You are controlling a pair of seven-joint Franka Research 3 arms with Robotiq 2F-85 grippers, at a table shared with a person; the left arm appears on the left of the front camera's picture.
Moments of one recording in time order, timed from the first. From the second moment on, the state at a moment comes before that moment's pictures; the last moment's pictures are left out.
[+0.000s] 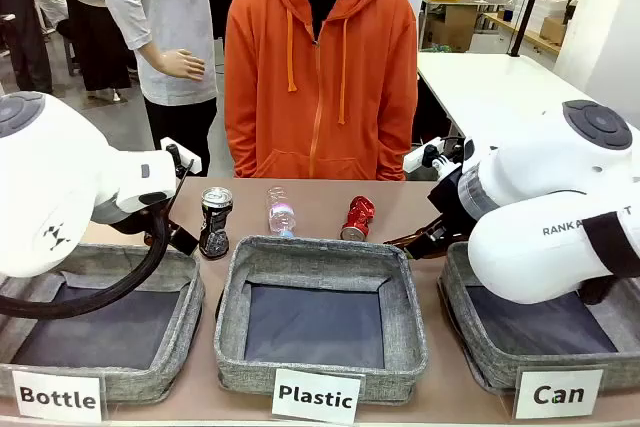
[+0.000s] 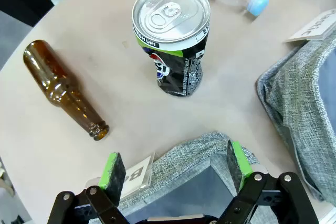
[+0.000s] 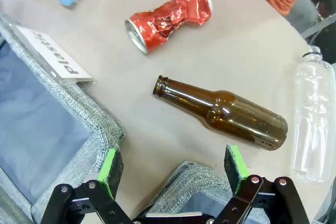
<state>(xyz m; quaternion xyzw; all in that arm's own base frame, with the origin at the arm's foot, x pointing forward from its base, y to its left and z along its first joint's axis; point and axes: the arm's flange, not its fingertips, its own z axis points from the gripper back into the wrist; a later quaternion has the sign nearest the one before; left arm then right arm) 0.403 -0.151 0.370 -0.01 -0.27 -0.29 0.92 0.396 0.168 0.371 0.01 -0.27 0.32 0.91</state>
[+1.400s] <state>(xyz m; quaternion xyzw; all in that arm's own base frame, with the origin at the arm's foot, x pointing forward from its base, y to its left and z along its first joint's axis) 0.403 -0.151 0.370 -0.01 -0.27 -0.29 0.92 0.396 0.168 0.371 0.01 -0.27 0.32 0.91</state>
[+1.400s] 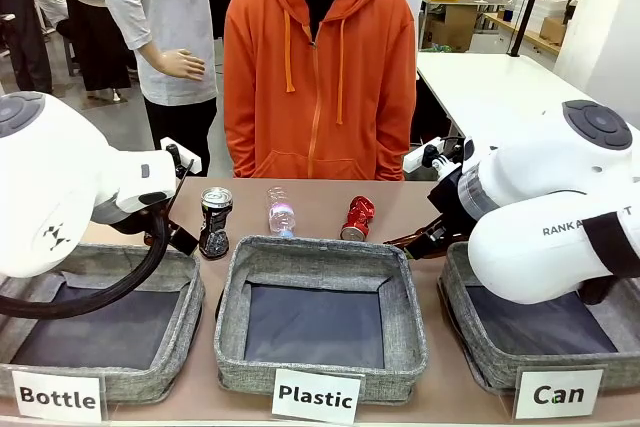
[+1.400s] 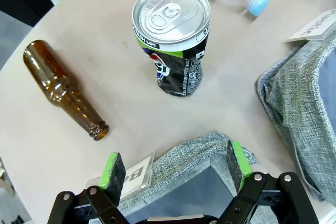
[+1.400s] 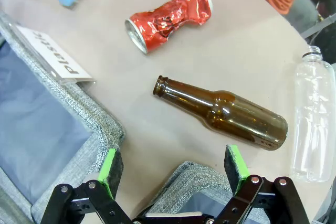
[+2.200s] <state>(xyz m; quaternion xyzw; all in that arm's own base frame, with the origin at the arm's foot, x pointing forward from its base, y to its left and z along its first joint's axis) 0.382 -0.158 0.425 -0.16 -0.28 -0.32 0.89 0.380 0.167 0.416 0.08 -0.27 0.29 0.92</state>
